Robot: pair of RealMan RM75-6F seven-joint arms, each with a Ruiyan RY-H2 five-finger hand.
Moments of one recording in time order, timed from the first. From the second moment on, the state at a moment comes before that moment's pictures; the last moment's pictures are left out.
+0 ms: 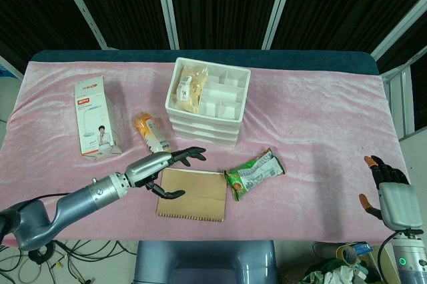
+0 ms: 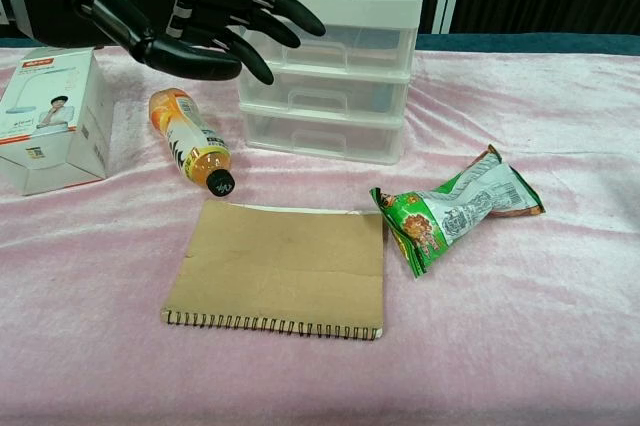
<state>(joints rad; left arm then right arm) -0.88 -1.11 -0.08 -1.79 1.72 0.84 -0.98 0.08 -1.16 0.08 -1.61 -1.44 1.46 -0.14</state>
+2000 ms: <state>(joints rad) -0.88 -1.42 -0.16 -1.54 1.39 0.68 -1.22 0.08 -1.14 0.08 -1.64 -1.43 1.46 -0.15</state>
